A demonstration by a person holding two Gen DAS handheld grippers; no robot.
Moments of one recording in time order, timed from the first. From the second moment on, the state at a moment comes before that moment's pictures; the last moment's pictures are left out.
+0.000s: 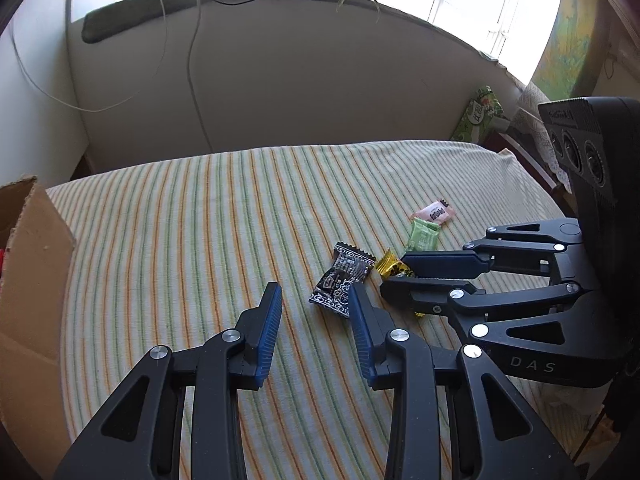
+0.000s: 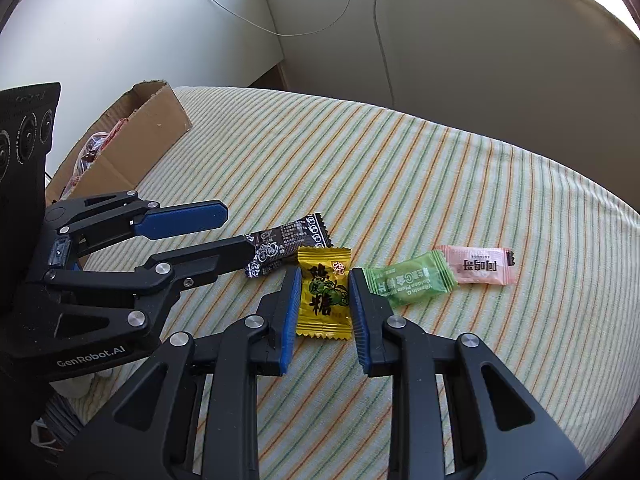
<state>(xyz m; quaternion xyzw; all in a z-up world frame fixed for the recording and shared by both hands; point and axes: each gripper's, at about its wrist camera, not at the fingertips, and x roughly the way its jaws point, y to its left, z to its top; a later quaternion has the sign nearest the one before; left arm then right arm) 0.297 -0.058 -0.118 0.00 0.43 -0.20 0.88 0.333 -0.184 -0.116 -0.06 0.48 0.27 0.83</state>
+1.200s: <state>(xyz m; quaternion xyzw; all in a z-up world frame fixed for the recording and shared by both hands) 0.286 -0.069 -0.093 0.05 0.38 -0.16 0.91 0.309 -0.183 -0.090 -0.11 0.46 0.24 0.85</state>
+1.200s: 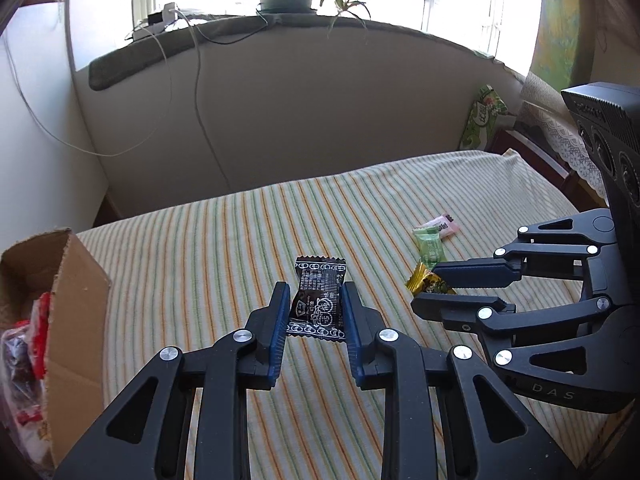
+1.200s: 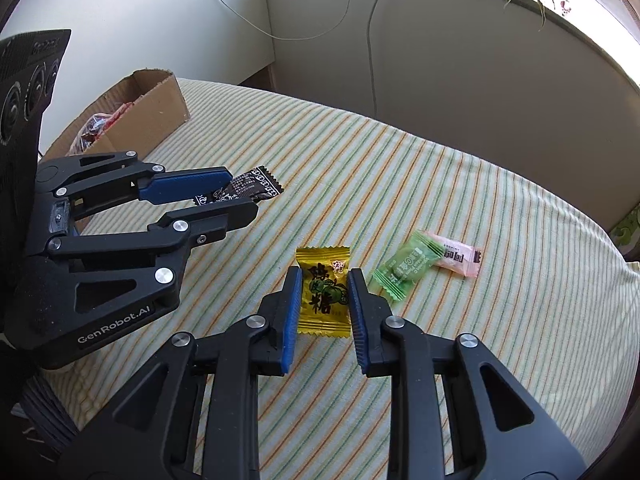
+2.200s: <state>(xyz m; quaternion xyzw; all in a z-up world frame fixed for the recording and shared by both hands) 0.230 0.064 -0.037 -0.02 0.28 -0.07 0.96 0.301 -0.059 -0.022 -0.11 0.39 0.32 0.85</state>
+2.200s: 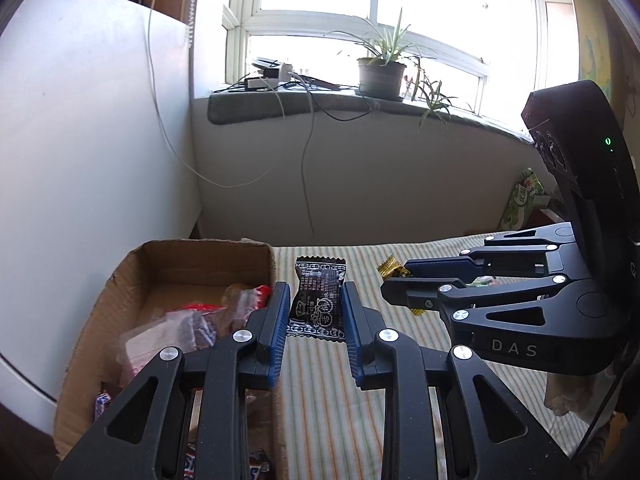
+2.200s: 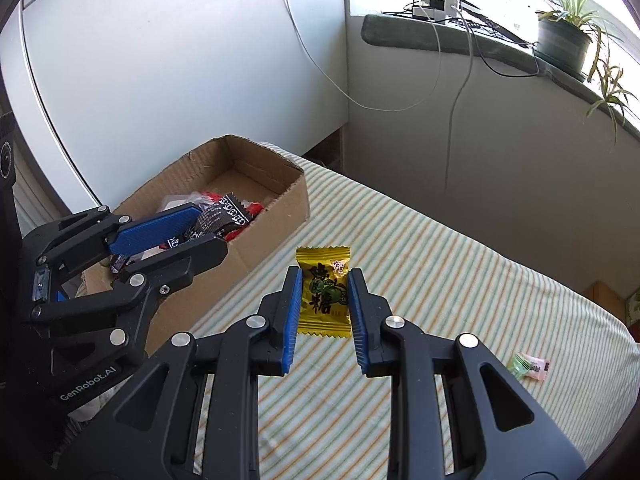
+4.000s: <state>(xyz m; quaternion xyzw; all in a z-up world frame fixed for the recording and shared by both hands) 0.228 0.145 -0.046 -0.05 0.28 0.05 0.96 0.305 0.031 -0.036 -0.17 0.39 0.35 0.83</state>
